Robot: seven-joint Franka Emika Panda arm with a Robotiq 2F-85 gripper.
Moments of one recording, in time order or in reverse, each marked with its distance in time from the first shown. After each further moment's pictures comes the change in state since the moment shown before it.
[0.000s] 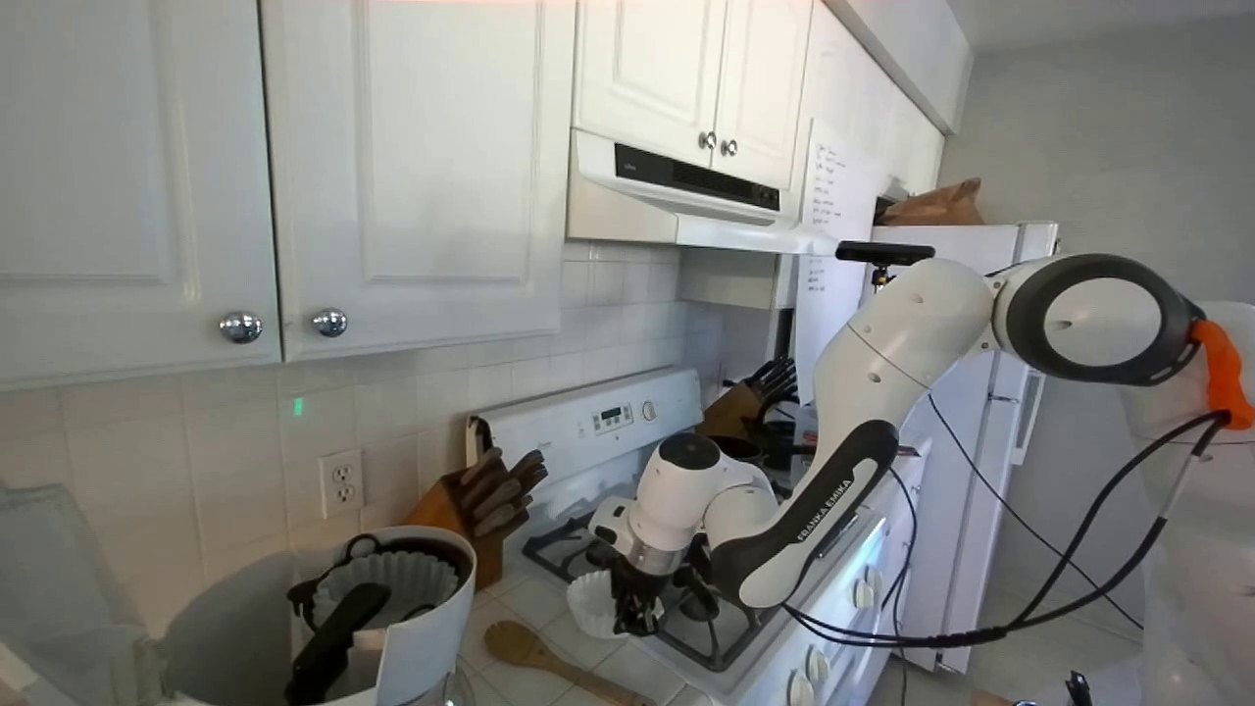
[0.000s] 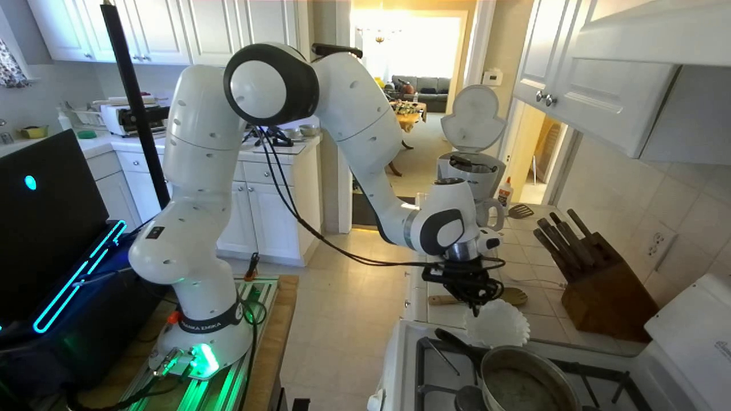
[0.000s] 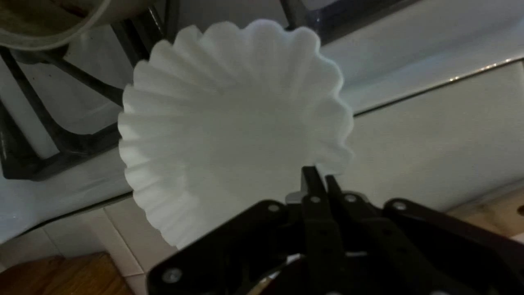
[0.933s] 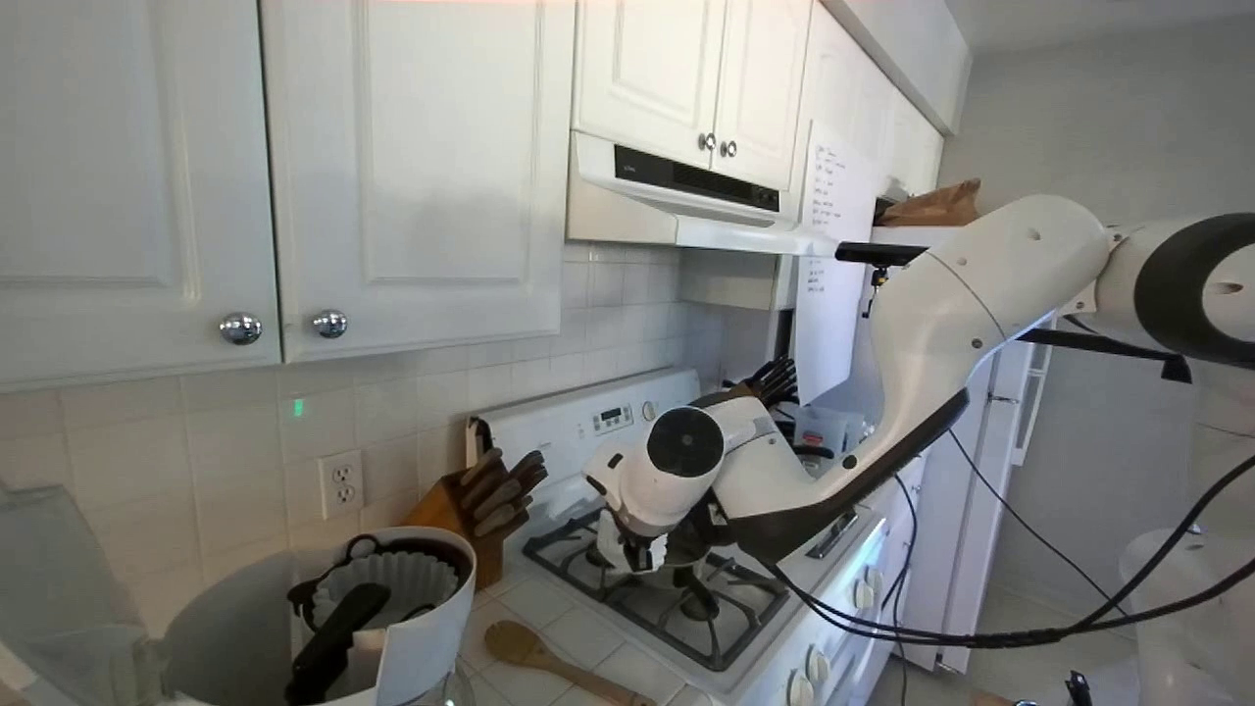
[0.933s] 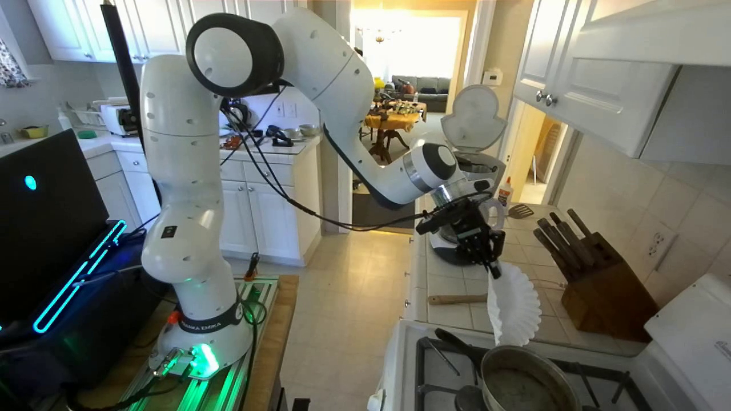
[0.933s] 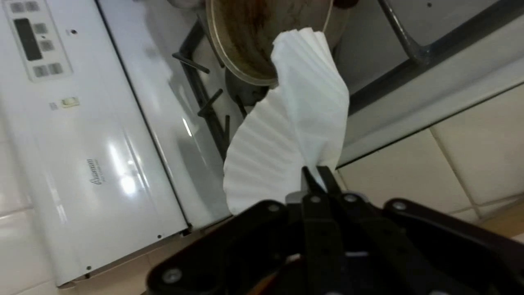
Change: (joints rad) arm 0.214 -0.205 -0.064 0.039 -0.523 -0.437 0.620
